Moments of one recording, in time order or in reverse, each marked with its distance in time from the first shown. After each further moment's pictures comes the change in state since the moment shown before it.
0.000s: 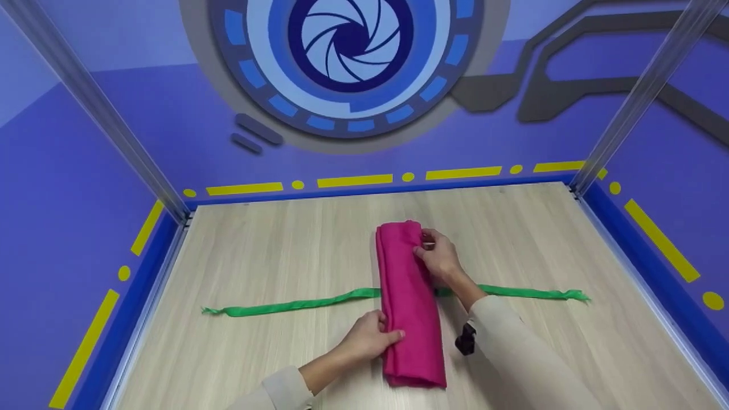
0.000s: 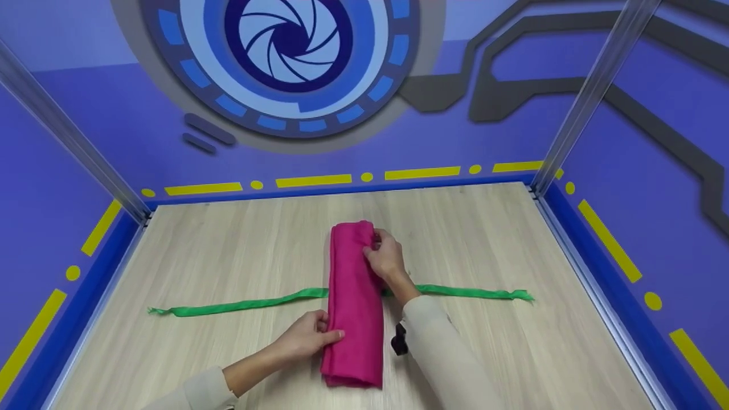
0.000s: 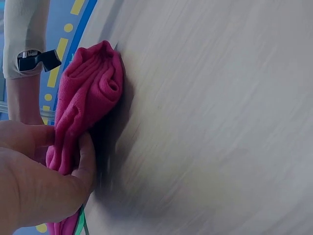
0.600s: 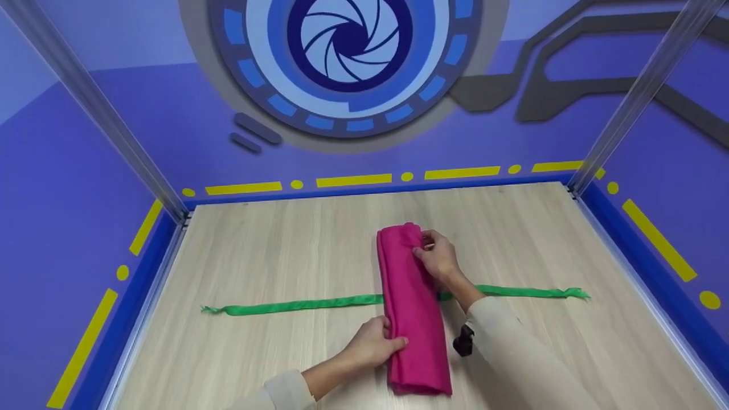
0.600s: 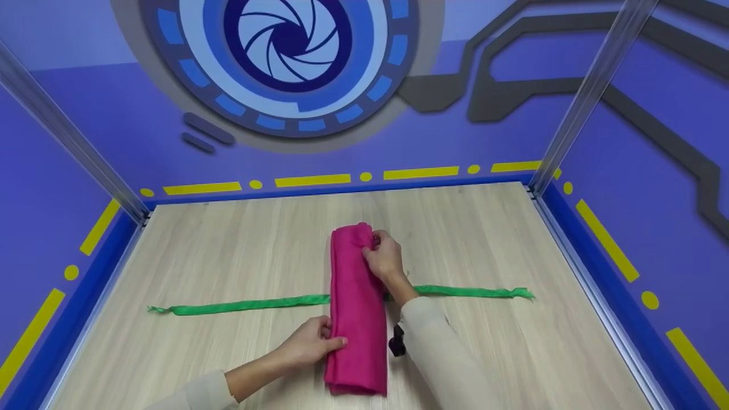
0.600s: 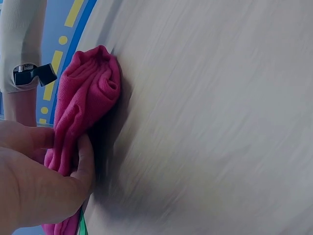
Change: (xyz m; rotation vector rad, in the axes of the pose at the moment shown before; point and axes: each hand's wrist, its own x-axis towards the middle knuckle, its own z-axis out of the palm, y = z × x) left_hand -0.008 0.003 0.014 -0.012 -0.009 0.000; right_hand -0.004 -0.001 0.003 -0.071 0.063 -0.006
